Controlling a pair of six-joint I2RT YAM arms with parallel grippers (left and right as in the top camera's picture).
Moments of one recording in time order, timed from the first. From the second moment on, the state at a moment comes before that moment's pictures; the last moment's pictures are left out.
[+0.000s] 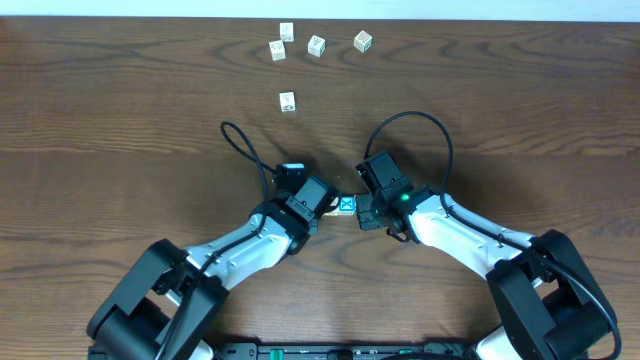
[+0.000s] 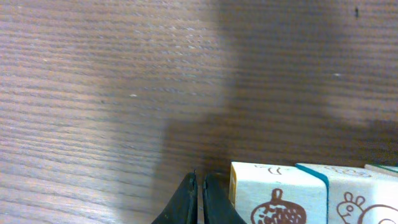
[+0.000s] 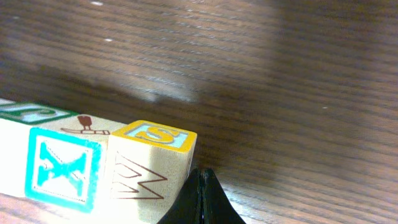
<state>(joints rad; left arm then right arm) -0.69 1.66 0.75 -0.29 -0.37 -0.66 0.59 1.70 0.86 -0.37 0.02 0.41</state>
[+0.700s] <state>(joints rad) -0.67 1.60 0.75 -0.30 -0.36 -0.63 0.59 1.70 0.86 -0.37 0.00 0.41</state>
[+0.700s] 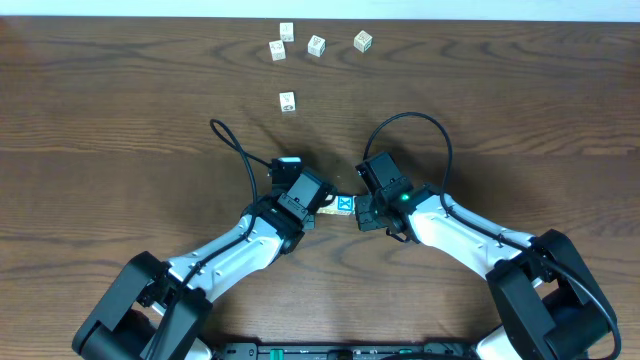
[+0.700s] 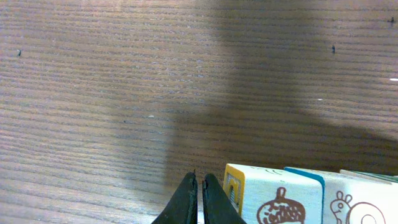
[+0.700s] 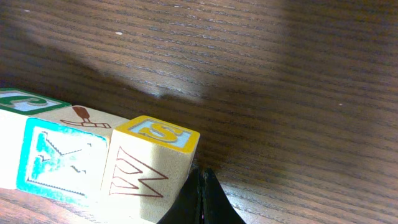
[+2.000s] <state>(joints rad) -0.70 1.68 0.73 -0.22 -0.38 -0.68 0.59 1.70 0.86 -0.37 0.05 0.41</state>
